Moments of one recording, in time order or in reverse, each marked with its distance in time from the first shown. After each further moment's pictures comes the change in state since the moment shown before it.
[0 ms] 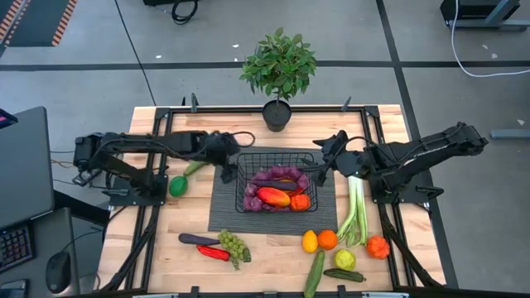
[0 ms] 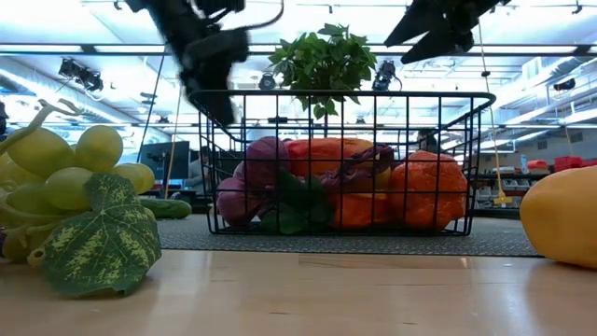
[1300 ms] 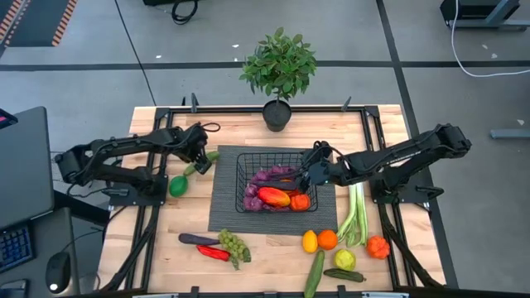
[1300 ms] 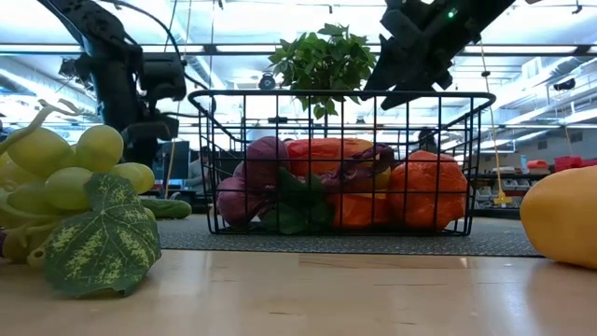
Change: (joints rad) left arm 0.414 -0.171 -0.457 0.046 0.173 -0.082; right arm -0.043 0.263 -0.001 0.082 -0.068 0.087
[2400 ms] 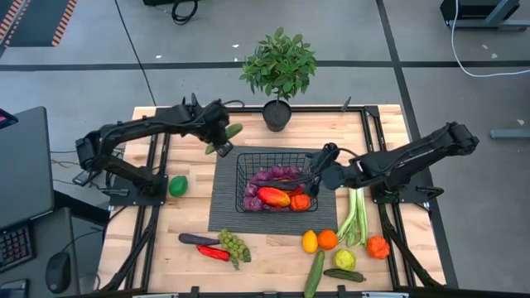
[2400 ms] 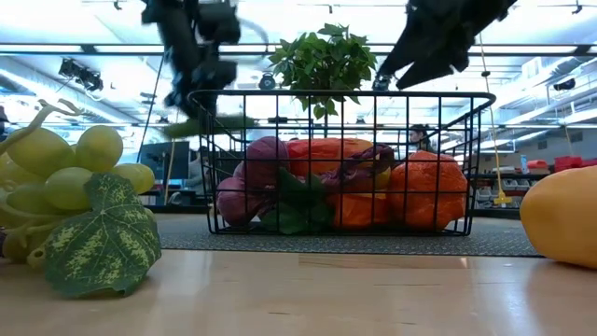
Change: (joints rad) left arm -0.122 0.212 0.597 -0.219 -0.045 0.036; right arm 0.094 -0.126 0.000 -0.105 0.018 0.022
